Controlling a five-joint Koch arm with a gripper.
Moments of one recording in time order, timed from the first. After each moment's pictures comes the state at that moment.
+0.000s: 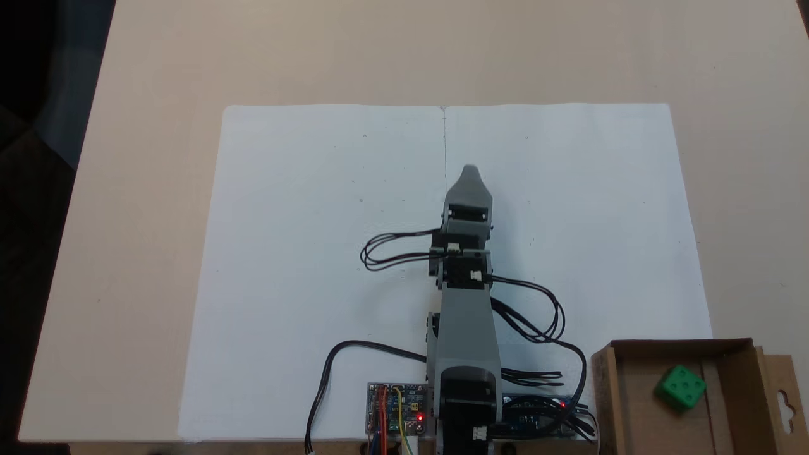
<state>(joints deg) 2.4 128.7 162.2 -20.9 4.4</state>
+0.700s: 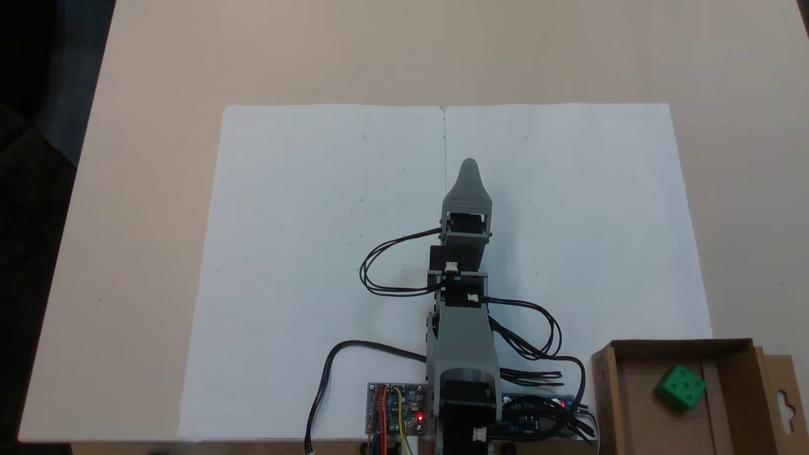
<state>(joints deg) 2.4 129.0 174.8 -53.9 4.1</state>
